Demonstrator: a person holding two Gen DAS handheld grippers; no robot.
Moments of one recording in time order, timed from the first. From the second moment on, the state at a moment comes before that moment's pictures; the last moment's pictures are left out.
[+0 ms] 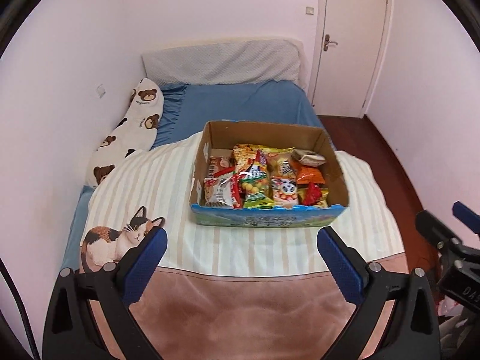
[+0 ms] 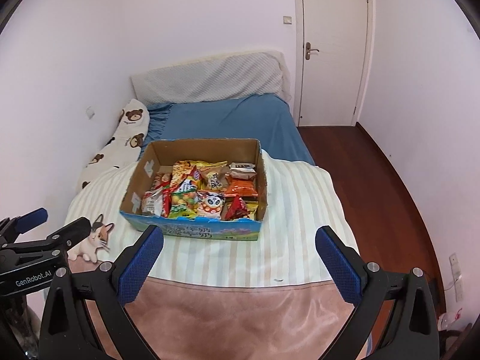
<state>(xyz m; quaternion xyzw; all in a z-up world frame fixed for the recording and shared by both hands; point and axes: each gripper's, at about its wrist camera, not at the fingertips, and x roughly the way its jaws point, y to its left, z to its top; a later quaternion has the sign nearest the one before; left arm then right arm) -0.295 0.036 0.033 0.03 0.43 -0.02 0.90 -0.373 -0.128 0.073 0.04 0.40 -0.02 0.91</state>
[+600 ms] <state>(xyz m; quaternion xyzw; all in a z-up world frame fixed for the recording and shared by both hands) -0.230 0.030 -0.007 0.05 0.43 0.01 0.90 -0.300 -0.129 0.022 0.03 0.41 -0.06 0.91</state>
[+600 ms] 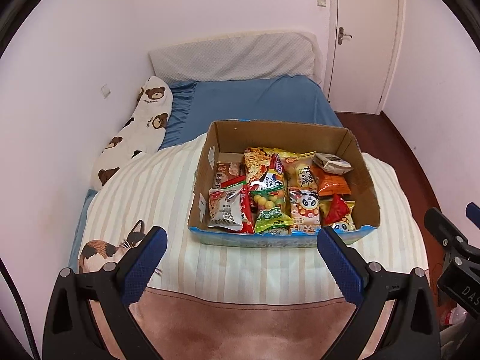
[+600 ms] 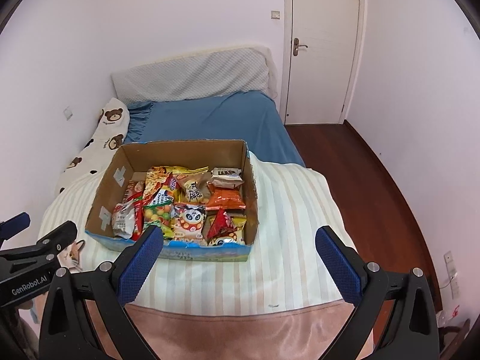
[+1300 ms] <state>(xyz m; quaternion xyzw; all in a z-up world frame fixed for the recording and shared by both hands) -0.217 0.033 -0.024 0.05 0.44 0.02 0.90 -0.287 -0.123 0.009 0.03 0.42 -0.05 0.90</state>
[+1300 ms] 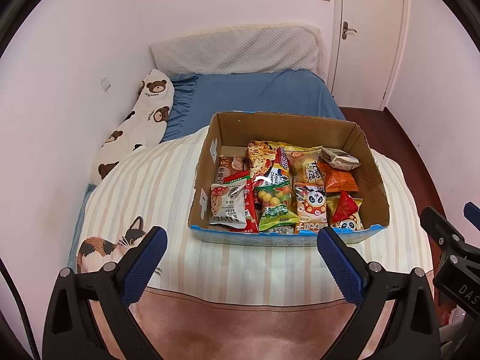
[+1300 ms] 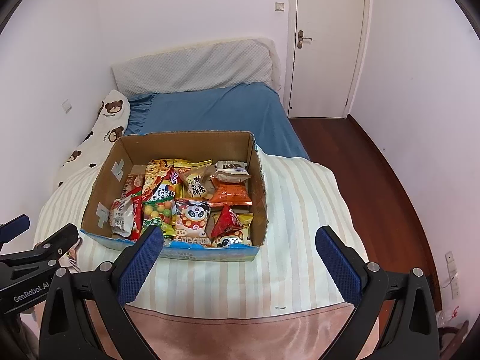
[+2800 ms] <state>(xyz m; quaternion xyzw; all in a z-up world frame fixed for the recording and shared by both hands) -0.222 0.028 -0.018 0.06 0.44 0.02 0.90 -0.294 -0.127 0.004 0.05 0.43 -0.05 0.90</state>
